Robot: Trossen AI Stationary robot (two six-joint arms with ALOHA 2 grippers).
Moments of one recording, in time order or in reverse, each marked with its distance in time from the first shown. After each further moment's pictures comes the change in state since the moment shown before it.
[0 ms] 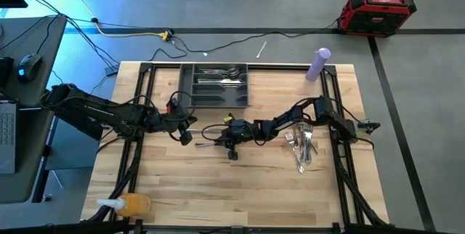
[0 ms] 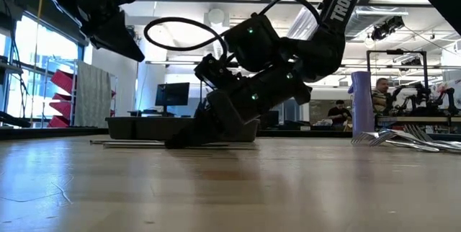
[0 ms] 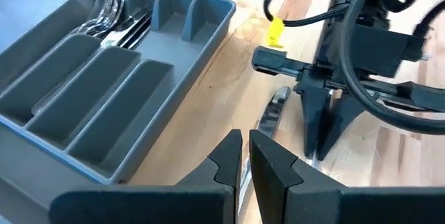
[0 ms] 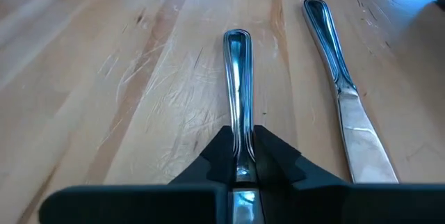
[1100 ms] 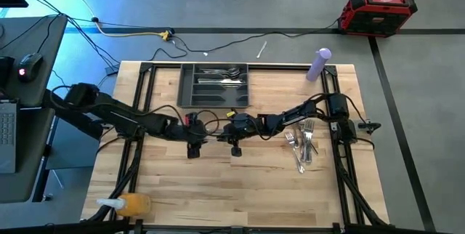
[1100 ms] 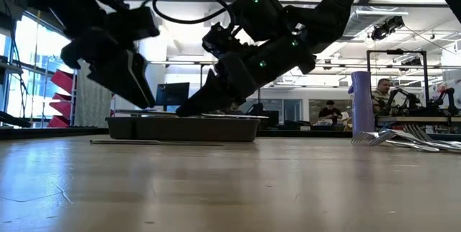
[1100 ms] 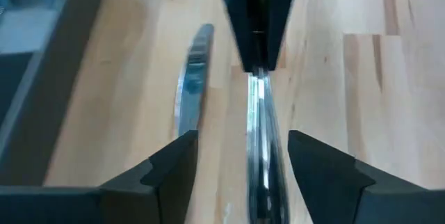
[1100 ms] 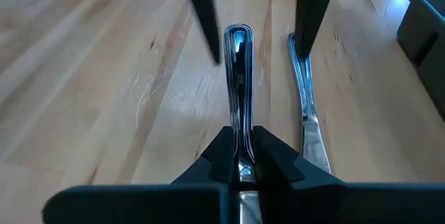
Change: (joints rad) left arm -0.010 0.377 0.000 0.230 0.221 0.244; right arm -0.025 -0.227 -0.010 -0.138 -0.012 -0.053
